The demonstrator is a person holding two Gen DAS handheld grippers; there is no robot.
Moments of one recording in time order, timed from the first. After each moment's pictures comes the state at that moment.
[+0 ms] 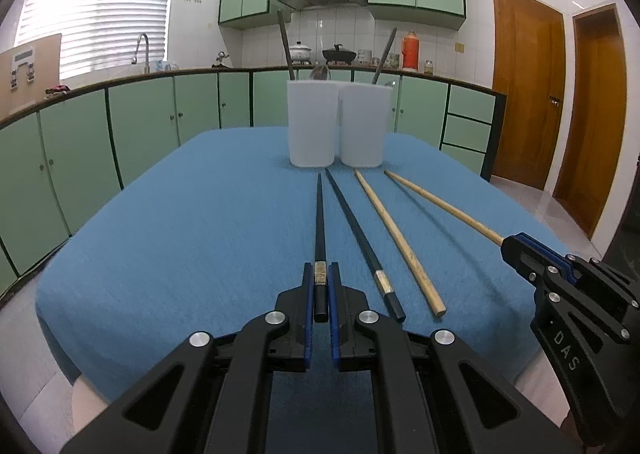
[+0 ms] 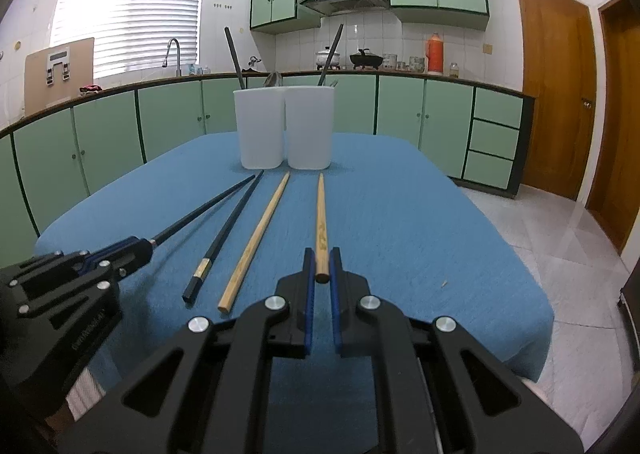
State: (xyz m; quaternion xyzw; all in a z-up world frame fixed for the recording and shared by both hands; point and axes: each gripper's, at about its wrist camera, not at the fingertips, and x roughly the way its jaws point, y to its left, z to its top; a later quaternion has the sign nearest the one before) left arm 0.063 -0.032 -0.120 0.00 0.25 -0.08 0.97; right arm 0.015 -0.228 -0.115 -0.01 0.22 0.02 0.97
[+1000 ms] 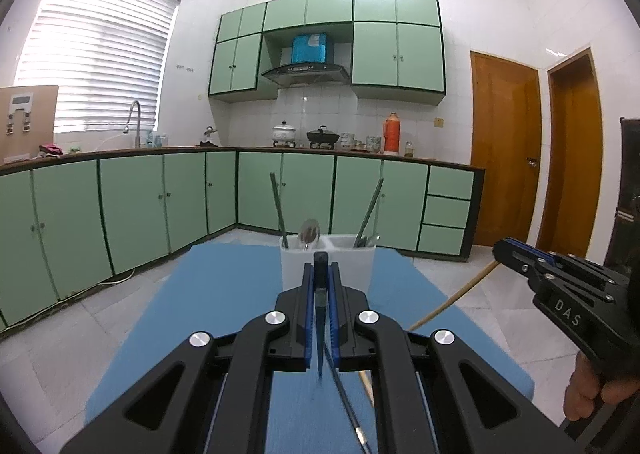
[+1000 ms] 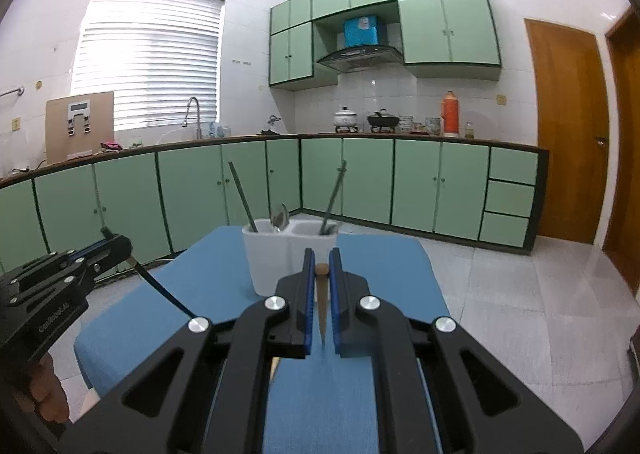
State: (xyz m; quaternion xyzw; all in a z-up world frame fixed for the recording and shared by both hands) left arm 0.077 -0.016 0.026 -0.02 0.12 -0.11 0.99; right arm 0.052 -0.254 0.043 -0.01 0.14 0.08 0.99
